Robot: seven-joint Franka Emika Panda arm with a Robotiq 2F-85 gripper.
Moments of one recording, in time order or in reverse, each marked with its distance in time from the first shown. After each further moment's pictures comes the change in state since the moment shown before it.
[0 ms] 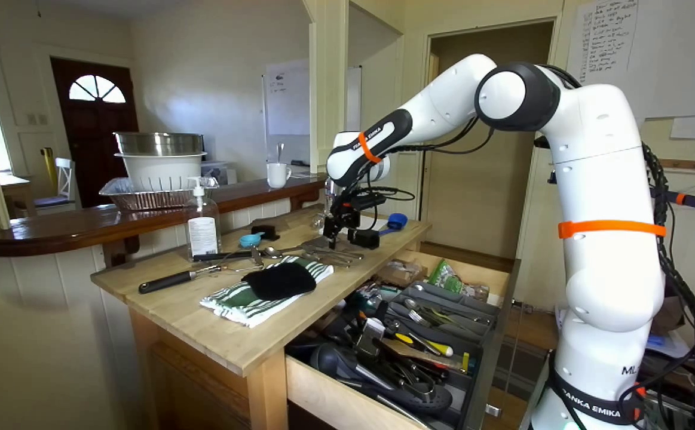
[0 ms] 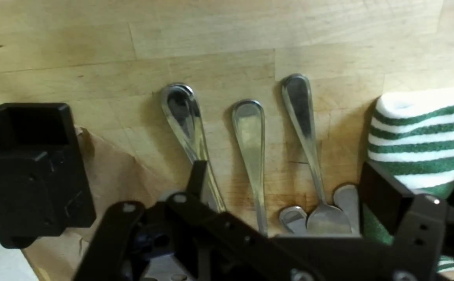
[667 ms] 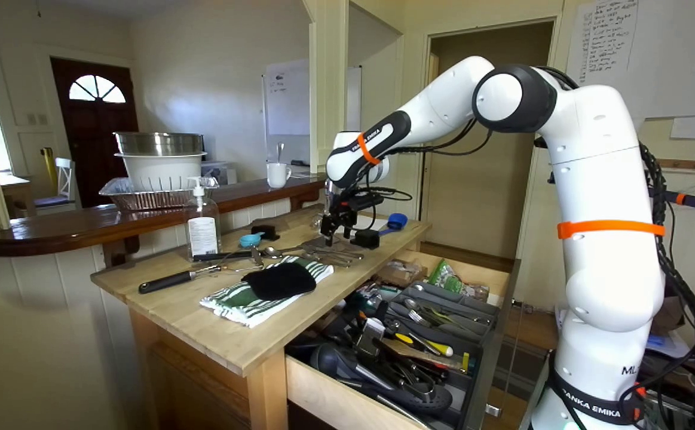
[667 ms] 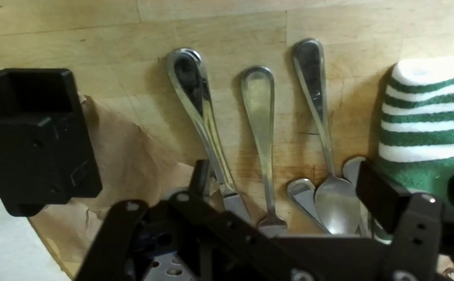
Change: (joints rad) arm -0.002 0.015 -0.001 0.011 0.000 0.069 -0.005
